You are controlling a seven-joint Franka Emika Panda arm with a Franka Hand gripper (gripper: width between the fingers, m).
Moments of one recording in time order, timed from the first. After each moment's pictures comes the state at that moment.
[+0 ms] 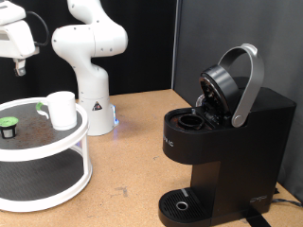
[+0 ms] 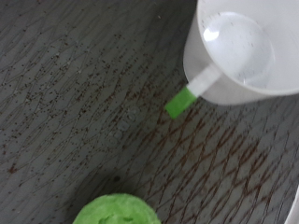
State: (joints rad) arm 0.04 -0.68 -0.73 -2.49 -0.32 1.87 -1.95
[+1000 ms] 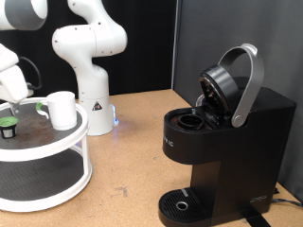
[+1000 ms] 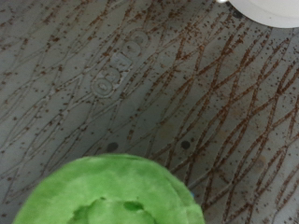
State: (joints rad) arm 0.12 -0.42 -0.90 -2.53 -0.27 2.10 -2.00
